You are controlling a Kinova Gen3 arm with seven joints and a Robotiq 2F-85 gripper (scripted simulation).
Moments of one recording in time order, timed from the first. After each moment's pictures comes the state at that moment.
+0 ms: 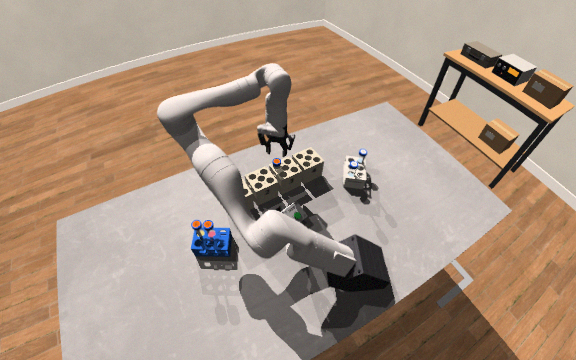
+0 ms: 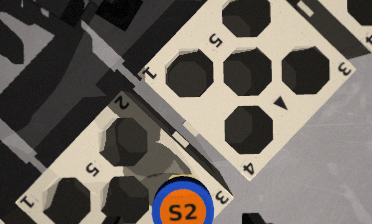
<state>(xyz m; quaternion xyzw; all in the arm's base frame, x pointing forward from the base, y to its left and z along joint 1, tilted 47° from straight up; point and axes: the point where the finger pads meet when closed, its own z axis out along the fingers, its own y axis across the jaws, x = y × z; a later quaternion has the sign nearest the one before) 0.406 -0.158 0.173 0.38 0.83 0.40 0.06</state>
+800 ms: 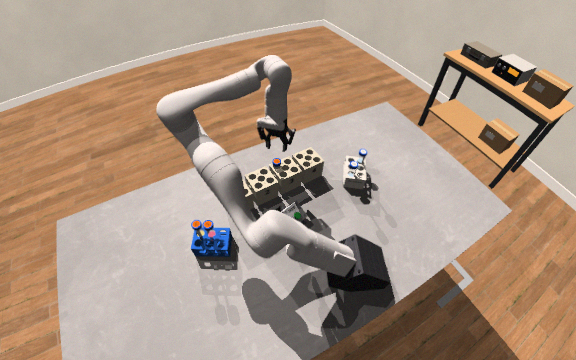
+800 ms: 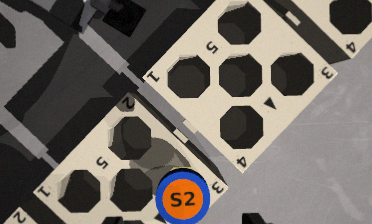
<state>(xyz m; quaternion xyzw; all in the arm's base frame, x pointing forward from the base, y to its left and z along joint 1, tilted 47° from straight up) 0.395 -0.175 0.192 0.38 0.83 0.40 0.06</state>
